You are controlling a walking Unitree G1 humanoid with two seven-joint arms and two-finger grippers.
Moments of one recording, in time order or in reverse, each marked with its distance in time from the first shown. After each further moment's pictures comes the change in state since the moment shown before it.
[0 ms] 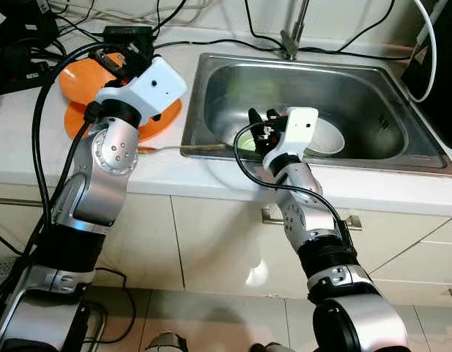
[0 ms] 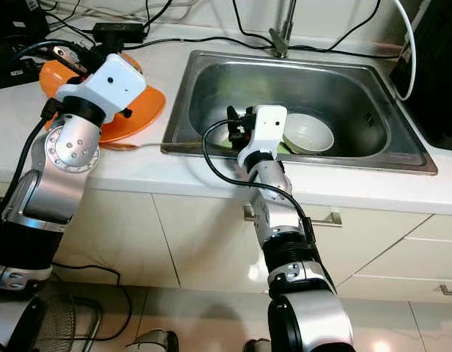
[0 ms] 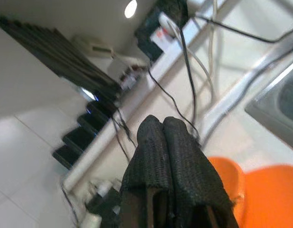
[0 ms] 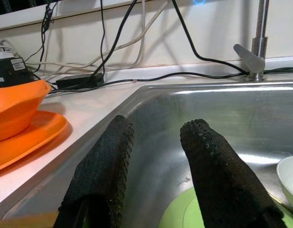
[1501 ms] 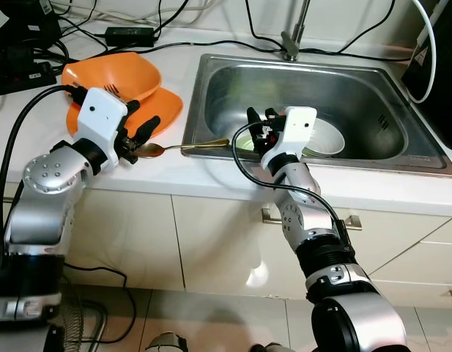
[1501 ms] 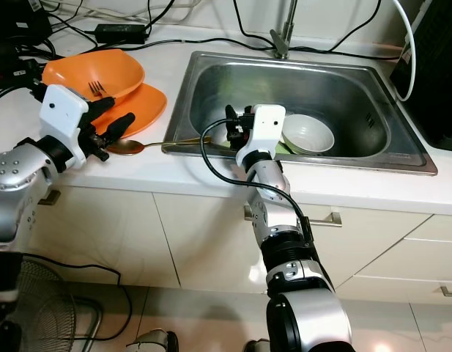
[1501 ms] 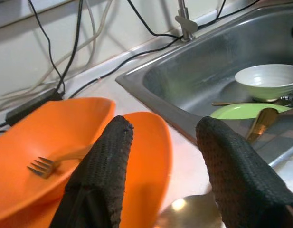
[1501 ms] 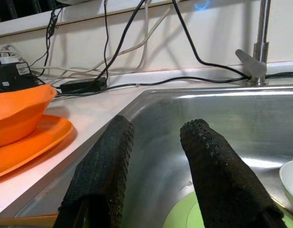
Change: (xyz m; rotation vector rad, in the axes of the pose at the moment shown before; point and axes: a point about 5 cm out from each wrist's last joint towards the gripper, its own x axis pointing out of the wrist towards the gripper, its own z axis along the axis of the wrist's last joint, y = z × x) left arm -0.033 0.011 -0.059 -0.610 0.078 -0.498; right arm 0.001 0.003 0.000 0.005 -0.013 0.003
